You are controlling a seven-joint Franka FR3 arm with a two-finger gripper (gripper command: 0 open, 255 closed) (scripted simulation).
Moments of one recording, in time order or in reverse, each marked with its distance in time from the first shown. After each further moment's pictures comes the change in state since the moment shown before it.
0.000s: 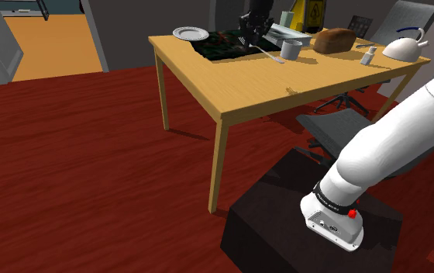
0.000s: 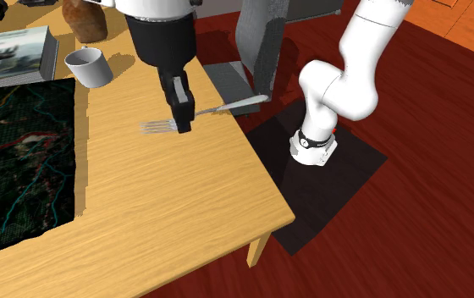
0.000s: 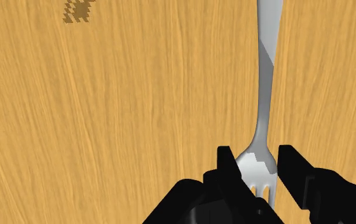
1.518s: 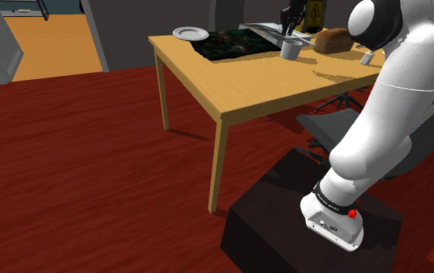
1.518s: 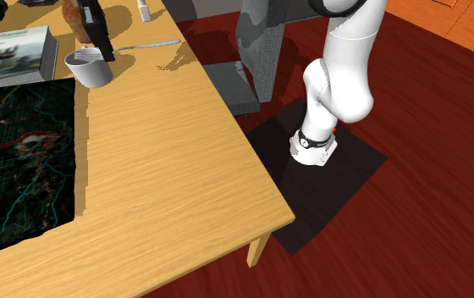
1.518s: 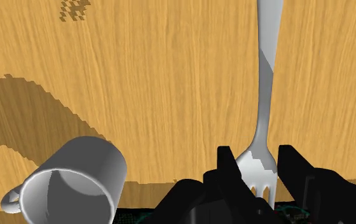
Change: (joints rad) arm -0.258 0.434 -0.311 0.518 0.106 -0.108 -0.552
